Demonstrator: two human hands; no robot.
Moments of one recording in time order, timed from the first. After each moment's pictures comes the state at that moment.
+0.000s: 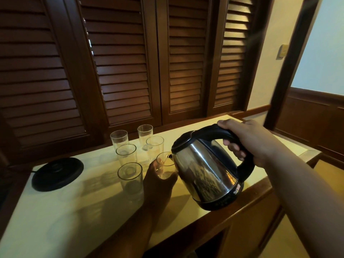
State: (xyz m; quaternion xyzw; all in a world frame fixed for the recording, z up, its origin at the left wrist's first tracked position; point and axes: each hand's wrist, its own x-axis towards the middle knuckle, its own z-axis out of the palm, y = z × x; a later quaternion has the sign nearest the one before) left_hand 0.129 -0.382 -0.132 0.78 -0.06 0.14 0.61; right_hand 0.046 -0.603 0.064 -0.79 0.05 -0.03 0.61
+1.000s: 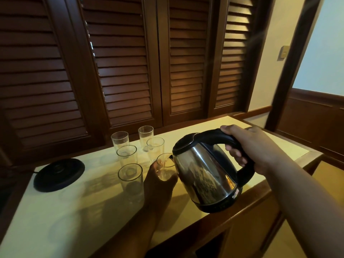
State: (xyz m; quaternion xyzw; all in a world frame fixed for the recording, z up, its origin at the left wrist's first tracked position) left_hand 0.127 -0.385 -0.131 0.78 -0.04 0.12 0.61; right_hand 0.044 -0.610 0.049 -0.77 0.06 -0.05 0.63
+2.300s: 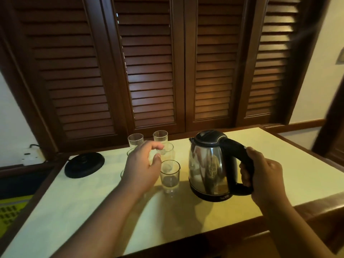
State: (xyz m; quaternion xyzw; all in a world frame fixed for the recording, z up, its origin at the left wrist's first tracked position) left_hand 0.102 -0.367 -0.015 0.88 -0.09 0.29 0.37; right_hand 0.081 -0.652 -0.026 -0.66 0.04 -0.21 0.72
